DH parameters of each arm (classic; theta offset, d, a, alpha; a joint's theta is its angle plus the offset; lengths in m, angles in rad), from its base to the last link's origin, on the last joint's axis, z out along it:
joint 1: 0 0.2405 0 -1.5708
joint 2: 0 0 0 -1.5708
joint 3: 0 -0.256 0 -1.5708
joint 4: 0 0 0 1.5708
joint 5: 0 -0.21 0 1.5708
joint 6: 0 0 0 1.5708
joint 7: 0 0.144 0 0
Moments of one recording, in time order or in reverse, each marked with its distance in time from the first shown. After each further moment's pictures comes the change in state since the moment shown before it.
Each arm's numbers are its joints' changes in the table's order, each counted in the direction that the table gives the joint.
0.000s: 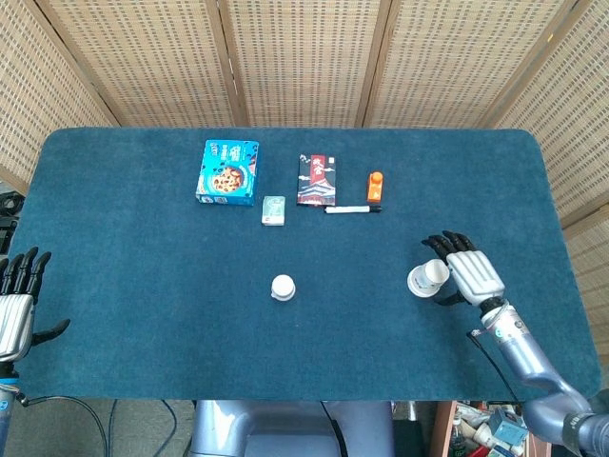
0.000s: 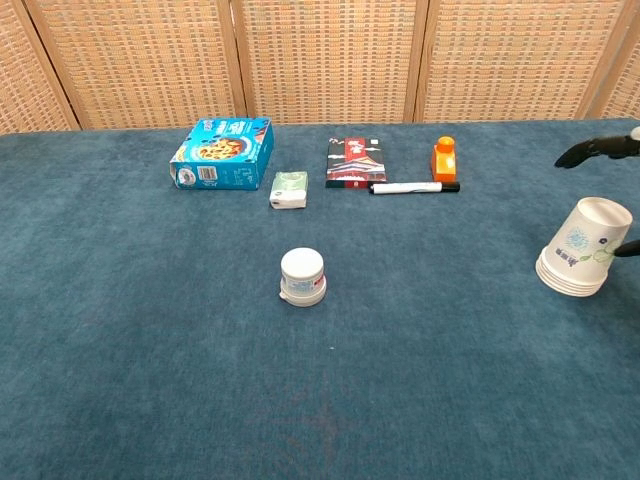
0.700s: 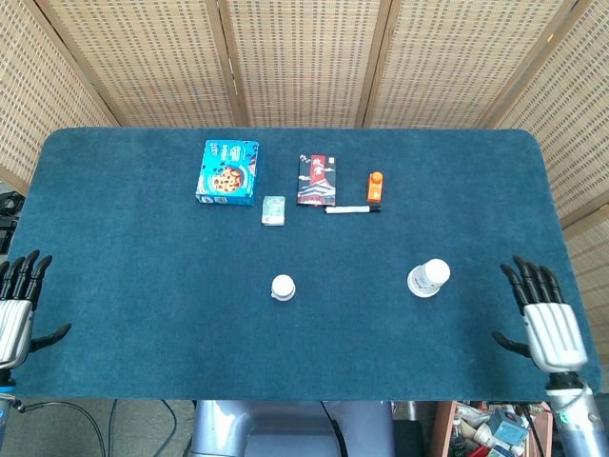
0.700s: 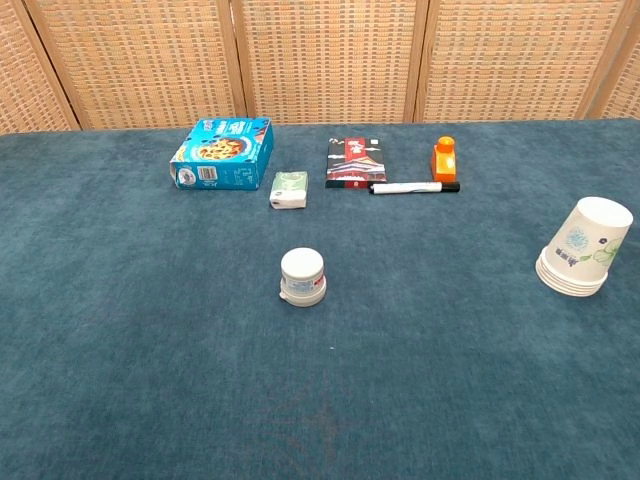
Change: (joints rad) left arm 0.017 0.025 -0.019 0.027 -0.052 0.035 -0.025; right arm -0.357 0.113 0.088 0.185 0.185 0.529 -0.126
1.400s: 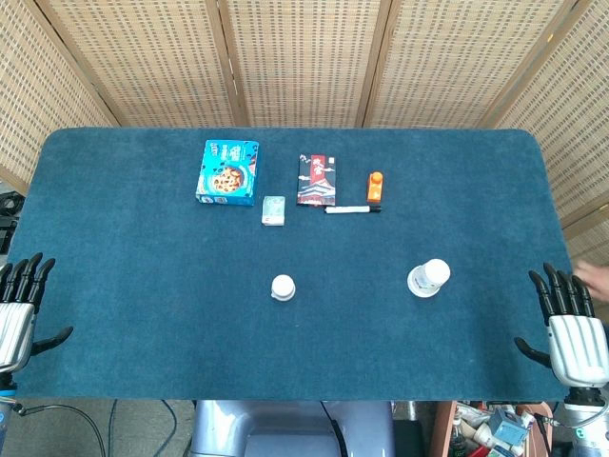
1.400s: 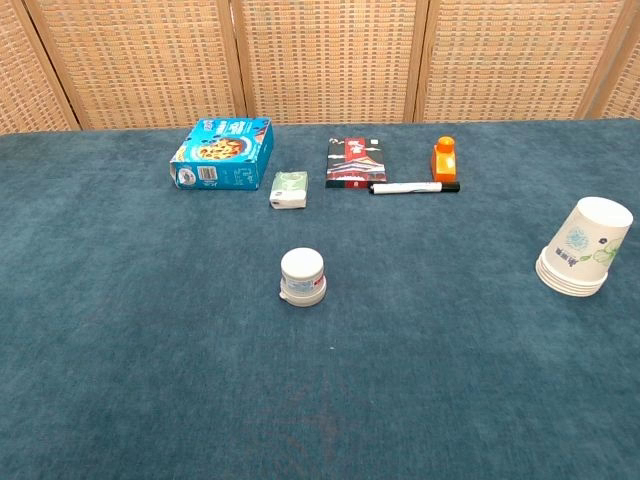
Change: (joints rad) left arm 0.009 0.007 -0.015 0.014 -0.028 0.018 0.002; right arm -0.095 -0.004 0.016 -0.014 -0.018 0.133 -0.056
